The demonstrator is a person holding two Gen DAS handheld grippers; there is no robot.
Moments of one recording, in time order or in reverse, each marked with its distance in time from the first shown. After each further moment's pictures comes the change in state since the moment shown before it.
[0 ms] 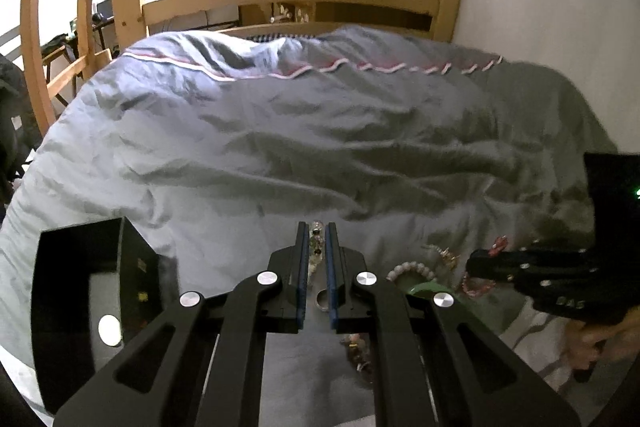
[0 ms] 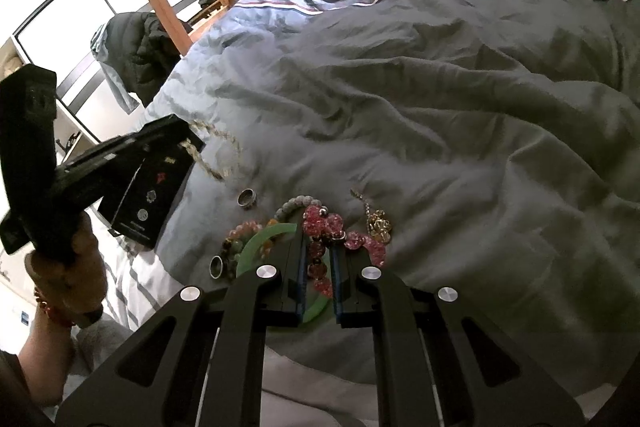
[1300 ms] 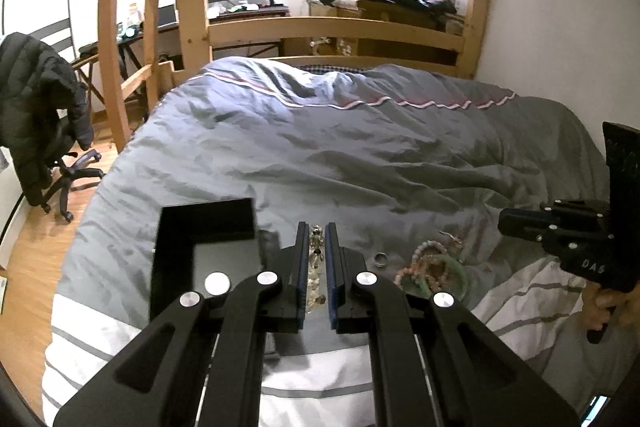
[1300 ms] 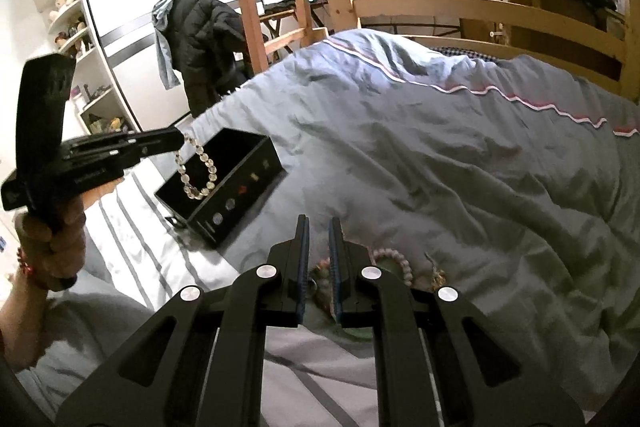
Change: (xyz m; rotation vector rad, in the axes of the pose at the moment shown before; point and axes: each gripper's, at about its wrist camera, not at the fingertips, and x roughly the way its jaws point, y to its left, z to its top) left arm -0.120 0.050 -0.019 -0.065 -0.071 0.106; right arm -0.064 0.104 0.018 -0.276 -0.115 0.032
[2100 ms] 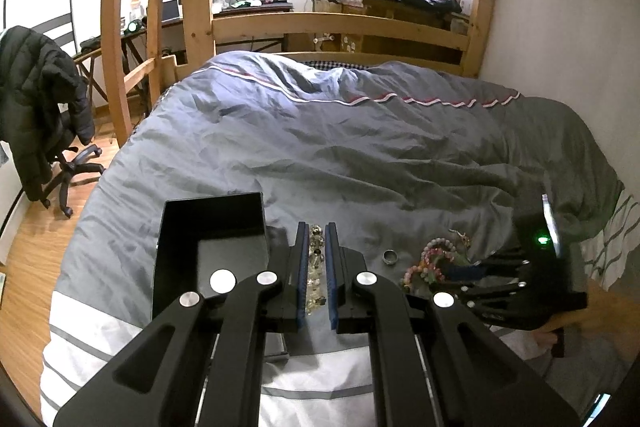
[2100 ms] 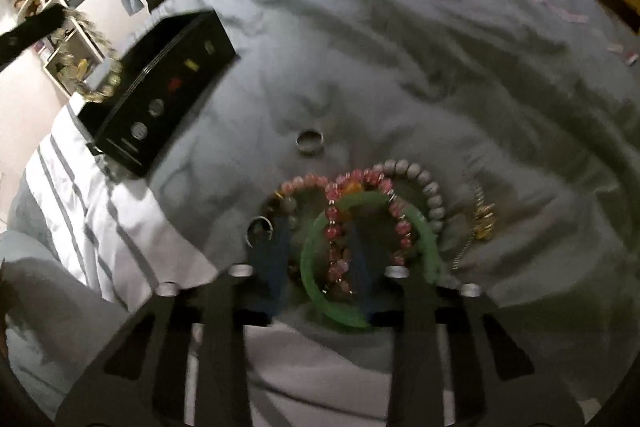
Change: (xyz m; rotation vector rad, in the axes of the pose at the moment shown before) left arm 0.010 0.008 -0.004 -0.002 0.014 0.000; right arm 0.119 -0.025 -0.052 0.041 0.359 -0.067
